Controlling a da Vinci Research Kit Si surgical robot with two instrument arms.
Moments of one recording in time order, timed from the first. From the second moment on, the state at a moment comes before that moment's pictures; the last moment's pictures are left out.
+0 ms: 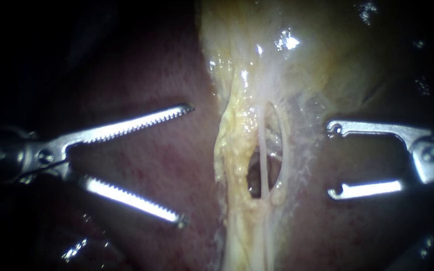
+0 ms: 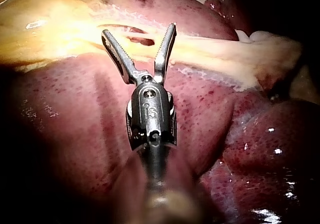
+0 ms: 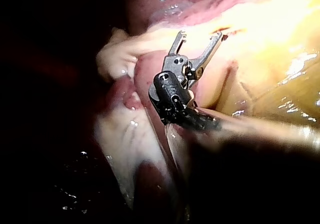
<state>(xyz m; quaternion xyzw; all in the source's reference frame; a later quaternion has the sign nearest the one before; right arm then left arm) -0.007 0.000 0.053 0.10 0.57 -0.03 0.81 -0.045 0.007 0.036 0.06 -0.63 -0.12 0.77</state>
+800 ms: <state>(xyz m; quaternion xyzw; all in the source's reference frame) -0.007 0.000 0.053 0.10 0.57 -0.03 0.81 -0.046 0.009 0.038 0.12 -0.54 -0.24 0.80</state>
